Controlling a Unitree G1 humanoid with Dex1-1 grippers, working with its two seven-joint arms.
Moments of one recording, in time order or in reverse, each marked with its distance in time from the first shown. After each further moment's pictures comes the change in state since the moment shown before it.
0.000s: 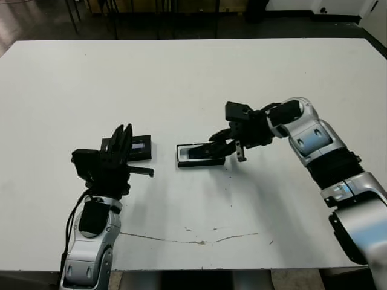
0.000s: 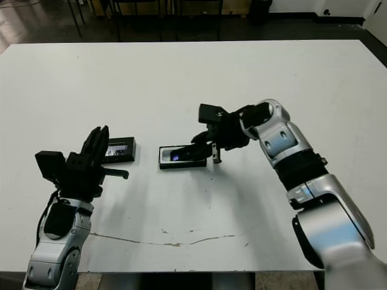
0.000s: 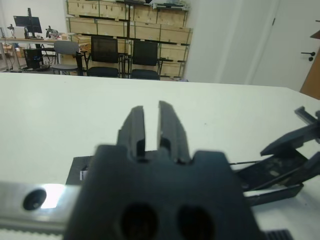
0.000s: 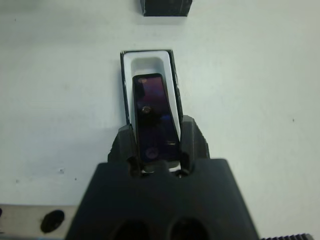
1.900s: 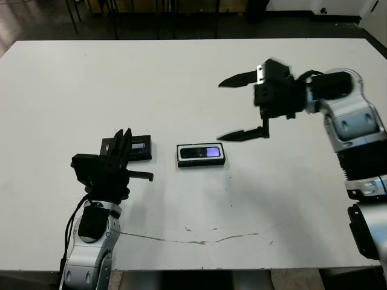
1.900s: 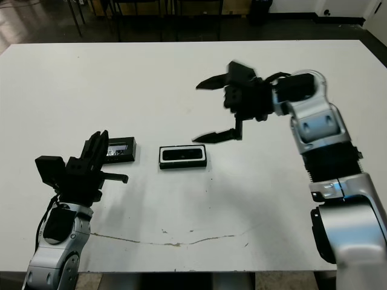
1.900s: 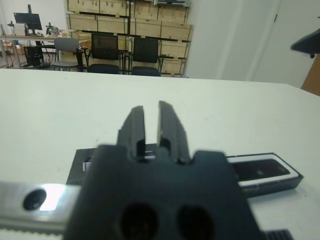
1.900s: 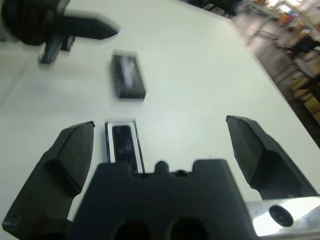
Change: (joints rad) left arm 0.029 0.008 -0.003 -0.007 -0.002 -0.009 -0.003; right arm 0.107 -0.112 -0.340 -0.275 0.291 0.046 -0.070
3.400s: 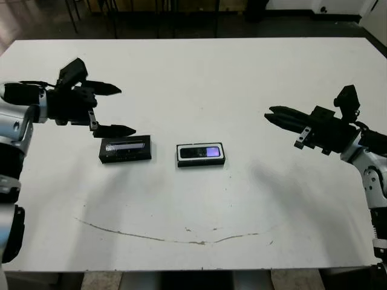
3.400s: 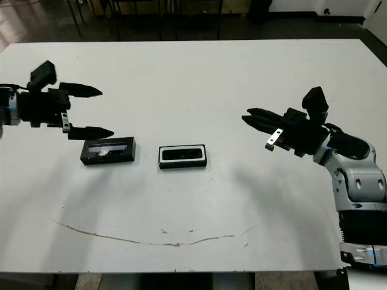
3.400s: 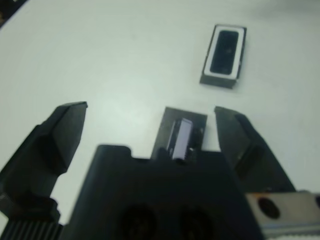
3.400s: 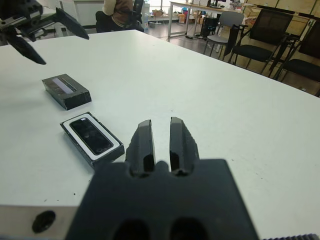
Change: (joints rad) left arm -0.940 0.662 -0.123 1.067 -0.038 -0.026 -1.297; right arm 0.340 -0.056 -0.198 -0.074 0.165 -0.009 -0.270
